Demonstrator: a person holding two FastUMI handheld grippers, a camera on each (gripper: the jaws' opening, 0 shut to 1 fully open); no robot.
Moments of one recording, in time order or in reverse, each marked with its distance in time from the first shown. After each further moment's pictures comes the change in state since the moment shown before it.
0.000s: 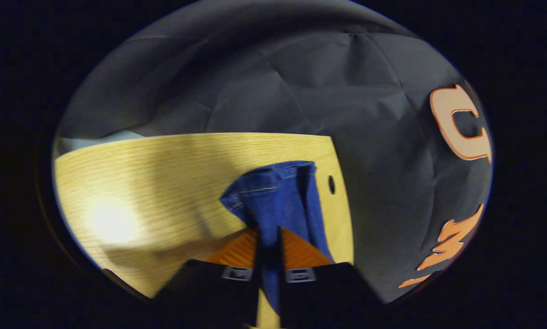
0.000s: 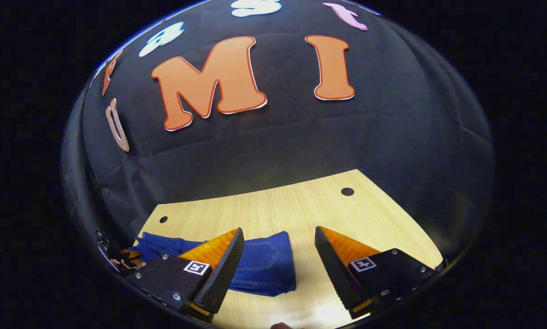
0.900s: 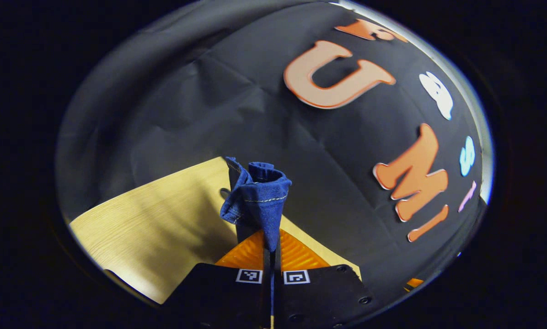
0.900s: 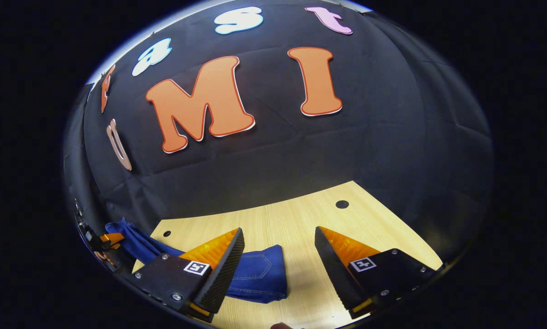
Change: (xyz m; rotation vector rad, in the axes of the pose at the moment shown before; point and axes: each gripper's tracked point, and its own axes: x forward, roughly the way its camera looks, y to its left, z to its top) left arm -0.141 -0.198 -0.055 0.541 -0.140 -0.393; right arm -0.009 -0.034 0.032 0.056 -0.105 0.030
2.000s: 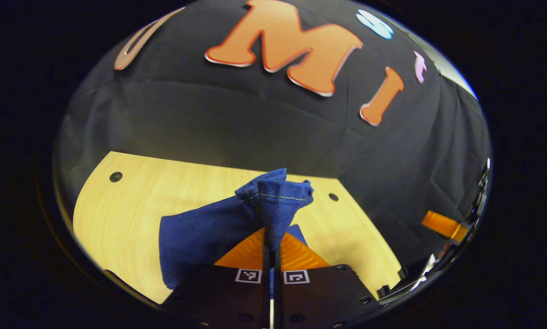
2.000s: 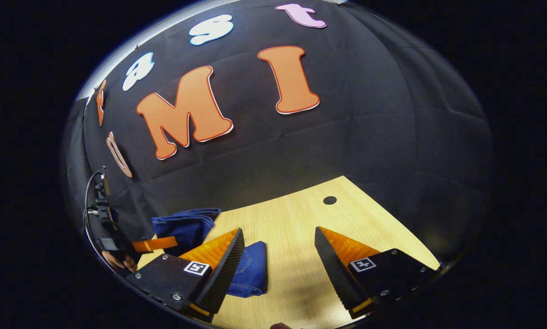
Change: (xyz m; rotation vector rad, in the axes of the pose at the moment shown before) left arm 0.045 -0.246 -0.267 0.580 0.458 -0.167; right arm -0.008 -0.072 -0.015 0.064 0.011 0.041
